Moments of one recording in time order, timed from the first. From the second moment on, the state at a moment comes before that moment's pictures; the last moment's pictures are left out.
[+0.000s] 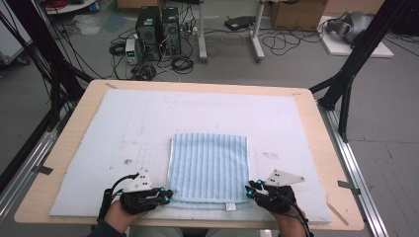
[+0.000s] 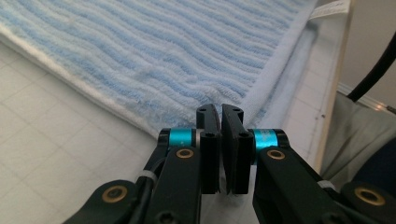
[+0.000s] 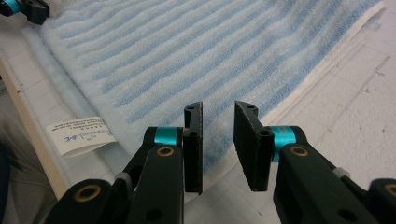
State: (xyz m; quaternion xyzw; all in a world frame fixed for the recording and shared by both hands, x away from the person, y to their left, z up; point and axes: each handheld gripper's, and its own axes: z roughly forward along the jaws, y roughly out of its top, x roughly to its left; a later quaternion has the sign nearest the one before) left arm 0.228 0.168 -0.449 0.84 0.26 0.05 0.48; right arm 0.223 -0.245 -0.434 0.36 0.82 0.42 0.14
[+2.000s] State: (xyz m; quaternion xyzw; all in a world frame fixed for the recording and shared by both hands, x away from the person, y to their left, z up) left arm 0.216 0.184 -0.441 0.81 0.24 -0.02 0.54; right arm 0.203 -0.245 -0.428 0.31 0.85 0.41 0.11
